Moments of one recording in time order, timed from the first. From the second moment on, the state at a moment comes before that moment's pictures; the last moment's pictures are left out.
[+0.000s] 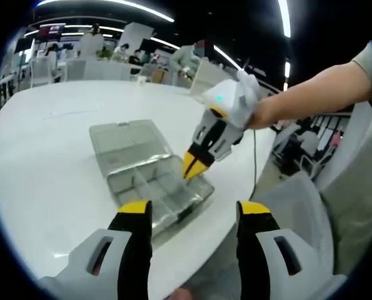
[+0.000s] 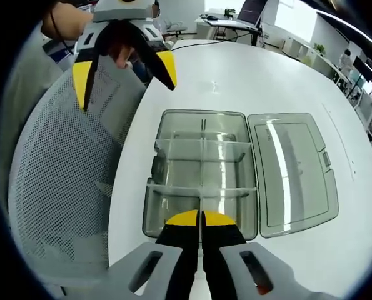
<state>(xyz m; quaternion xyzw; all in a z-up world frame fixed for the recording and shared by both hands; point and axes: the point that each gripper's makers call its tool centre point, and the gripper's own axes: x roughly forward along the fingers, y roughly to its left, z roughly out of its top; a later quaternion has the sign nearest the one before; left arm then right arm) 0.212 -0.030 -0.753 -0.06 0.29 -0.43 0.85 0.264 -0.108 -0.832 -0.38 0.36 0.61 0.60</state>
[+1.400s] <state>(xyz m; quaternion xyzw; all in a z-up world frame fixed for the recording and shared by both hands) 0.212 -0.027 -0.744 -0.05 0.29 -0.43 0.85 0.264 -0.109 -0.832 -0.39 0.37 0.60 0.59</state>
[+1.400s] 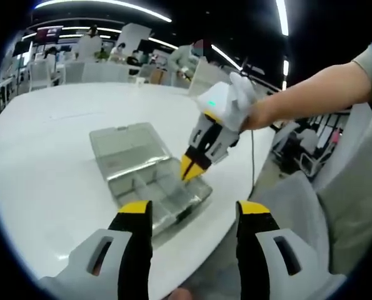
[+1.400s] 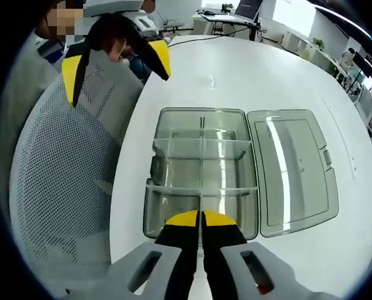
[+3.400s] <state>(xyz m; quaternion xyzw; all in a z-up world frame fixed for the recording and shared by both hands) 0.226 0.033 -0.744 -0.01 0.32 -0.41 0.85 0.220 -0.114 -0.742 -0.25 0.29 0.58 0.72</state>
